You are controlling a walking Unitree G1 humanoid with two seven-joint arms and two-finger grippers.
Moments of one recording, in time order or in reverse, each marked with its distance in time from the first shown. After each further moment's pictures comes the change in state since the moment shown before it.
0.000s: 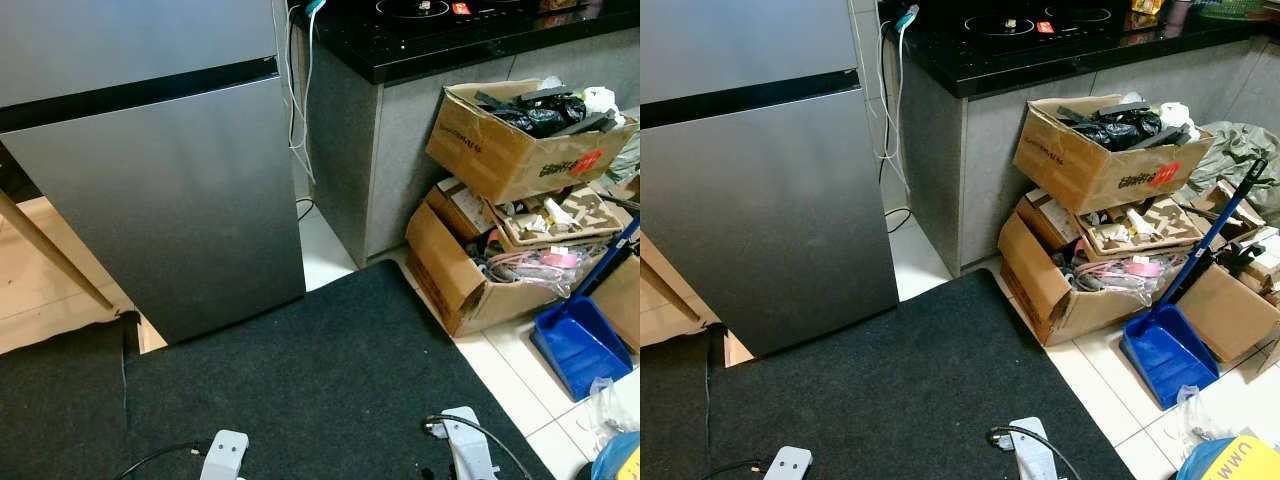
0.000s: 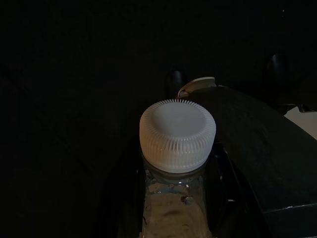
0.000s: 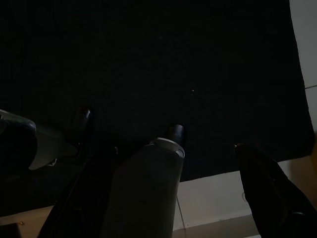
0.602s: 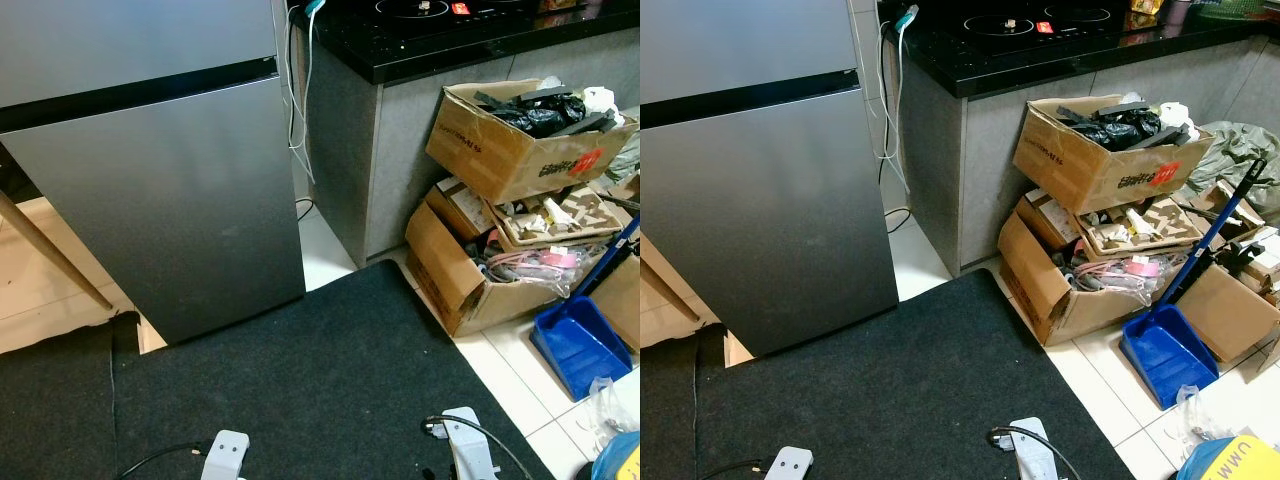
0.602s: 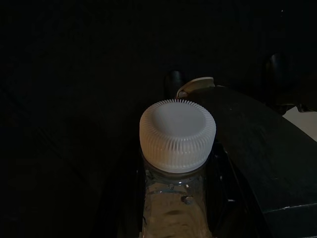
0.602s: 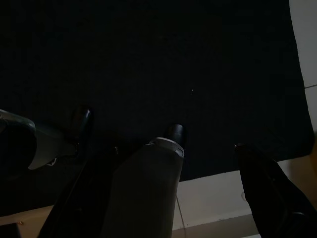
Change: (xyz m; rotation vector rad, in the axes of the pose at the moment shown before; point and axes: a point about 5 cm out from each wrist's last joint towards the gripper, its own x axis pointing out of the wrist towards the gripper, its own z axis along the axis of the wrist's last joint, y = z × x) left arm 0.000 -0.001 0.000 -0.001 0.000 -0.002; right arm 0.000 0.000 0.000 -0.001 0.001 -0.002
